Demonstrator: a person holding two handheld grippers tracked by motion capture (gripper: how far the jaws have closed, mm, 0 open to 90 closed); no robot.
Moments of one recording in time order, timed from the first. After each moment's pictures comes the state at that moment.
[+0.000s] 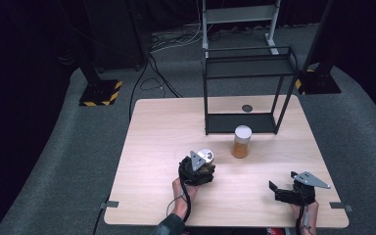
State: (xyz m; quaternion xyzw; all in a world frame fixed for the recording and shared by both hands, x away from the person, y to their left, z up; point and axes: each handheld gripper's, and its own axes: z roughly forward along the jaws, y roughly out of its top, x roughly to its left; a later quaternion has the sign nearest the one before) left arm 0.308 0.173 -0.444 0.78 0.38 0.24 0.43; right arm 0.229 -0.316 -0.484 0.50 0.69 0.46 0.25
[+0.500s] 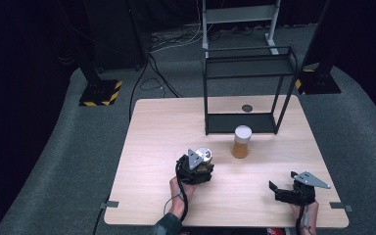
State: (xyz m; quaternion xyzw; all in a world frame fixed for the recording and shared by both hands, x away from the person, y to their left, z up) left arm 0.307 0.182 -0.430 0.78 0.37 0.23 0.44; right arm 0.229 -0.316 -0.484 0.50 0.69 0.46 0.25
